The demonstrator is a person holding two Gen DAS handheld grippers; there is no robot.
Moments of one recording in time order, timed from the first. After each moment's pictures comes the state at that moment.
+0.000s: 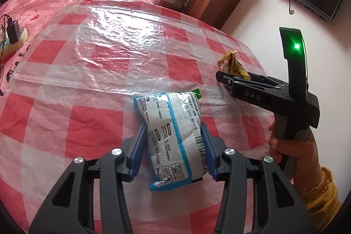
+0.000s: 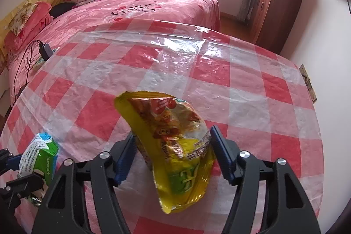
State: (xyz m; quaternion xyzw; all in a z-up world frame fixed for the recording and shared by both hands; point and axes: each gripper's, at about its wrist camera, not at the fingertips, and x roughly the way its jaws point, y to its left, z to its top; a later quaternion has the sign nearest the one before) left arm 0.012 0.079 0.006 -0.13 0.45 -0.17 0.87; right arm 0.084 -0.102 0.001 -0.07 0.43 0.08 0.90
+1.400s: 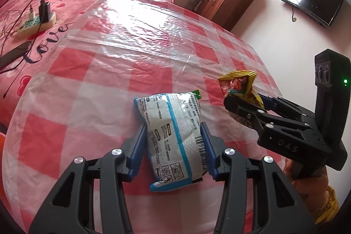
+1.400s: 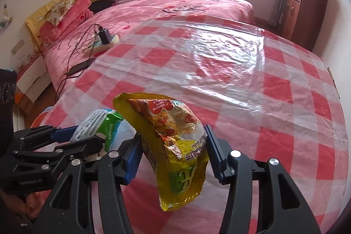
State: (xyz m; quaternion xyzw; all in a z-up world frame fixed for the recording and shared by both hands) left arm -0.069 0.144 0.005 -0.15 0.44 -0.14 0.87; right arm -0.046 -0.012 0.022 -0.04 0.43 0.20 0.88
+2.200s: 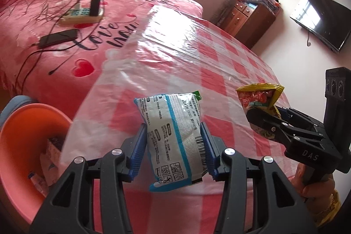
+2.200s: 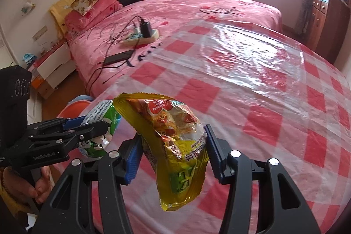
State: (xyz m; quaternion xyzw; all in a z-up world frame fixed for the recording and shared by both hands) left arm -0.130 0.244 0.013 -0.20 0.42 -0.07 0.88; right arm -0.086 0.072 0.041 -0.05 0.43 0.28 0.86
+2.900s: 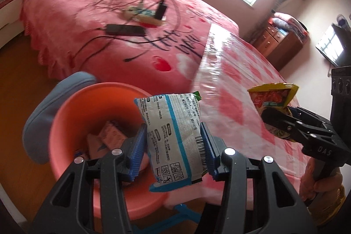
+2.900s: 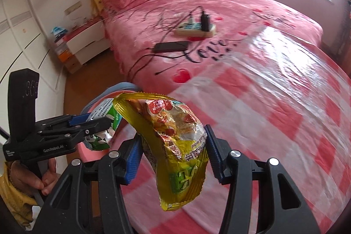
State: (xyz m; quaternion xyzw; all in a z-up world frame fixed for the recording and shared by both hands) left arm -0.205 0.359 0.003 -0.25 0.40 0.04 0.88; right arm -0.117 0.198 0.044 -0.11 0.43 0.39 0.80
